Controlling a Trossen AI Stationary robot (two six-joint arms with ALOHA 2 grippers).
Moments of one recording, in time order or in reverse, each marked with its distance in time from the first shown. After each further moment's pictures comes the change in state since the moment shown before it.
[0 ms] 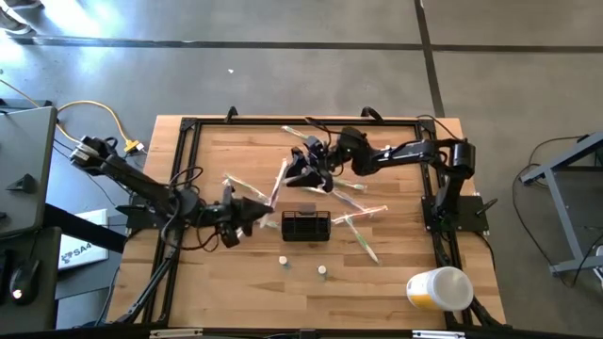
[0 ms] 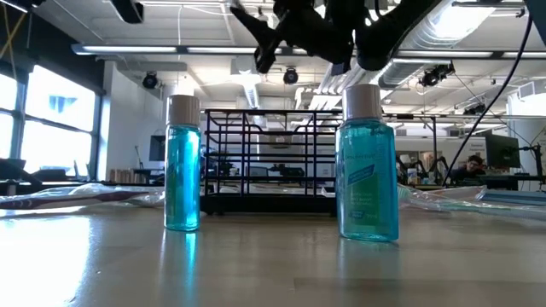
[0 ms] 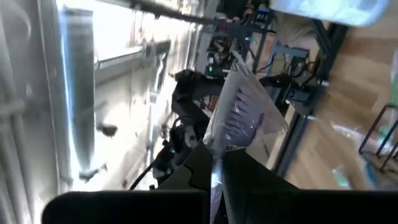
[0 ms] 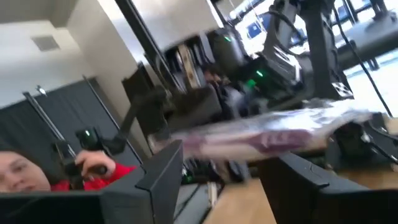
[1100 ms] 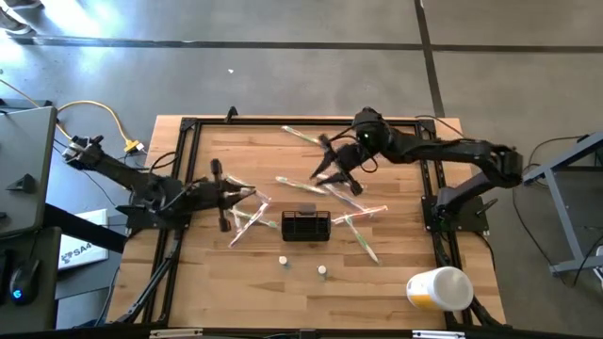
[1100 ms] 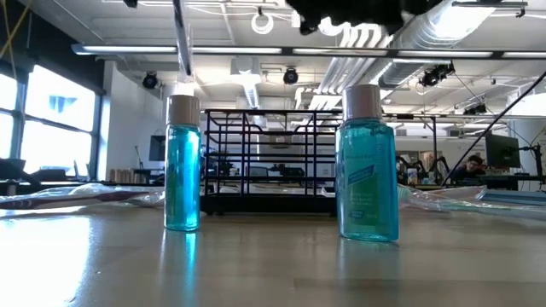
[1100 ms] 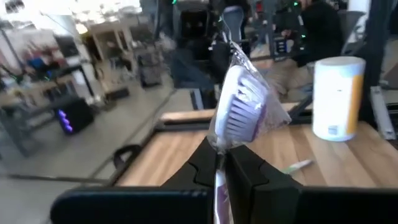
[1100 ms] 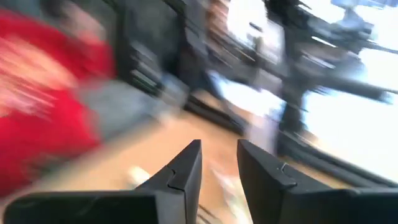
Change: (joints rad) left arm 0.058 -0.316 0.089 -0.617 -0.097 -1.288; right arm -0.025 -0.407 -0.024 -0.905 0.087 -1.060
